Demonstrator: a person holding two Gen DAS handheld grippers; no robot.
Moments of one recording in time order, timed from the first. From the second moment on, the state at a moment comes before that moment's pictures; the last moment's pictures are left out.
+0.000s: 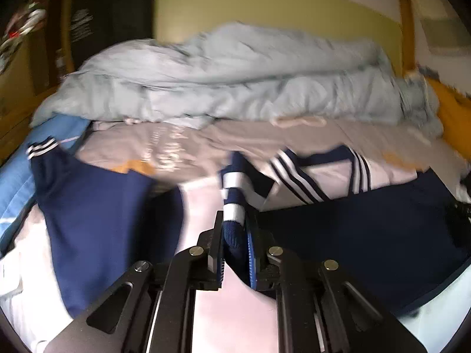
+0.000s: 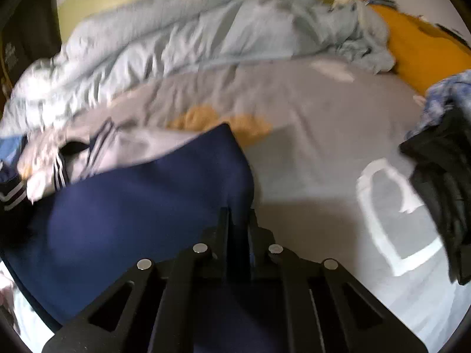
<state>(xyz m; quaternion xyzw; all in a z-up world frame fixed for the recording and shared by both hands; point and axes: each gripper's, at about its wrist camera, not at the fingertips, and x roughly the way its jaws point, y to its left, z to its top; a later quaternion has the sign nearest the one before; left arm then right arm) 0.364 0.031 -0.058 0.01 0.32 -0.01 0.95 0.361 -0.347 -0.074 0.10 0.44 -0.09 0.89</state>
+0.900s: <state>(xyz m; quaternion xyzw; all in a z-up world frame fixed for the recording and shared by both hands) 0.289 0.067 -0.015 0.02 0.19 -0.02 0.98 0.303 -0.273 -0.002 -0.03 0.32 -0.11 0.94</state>
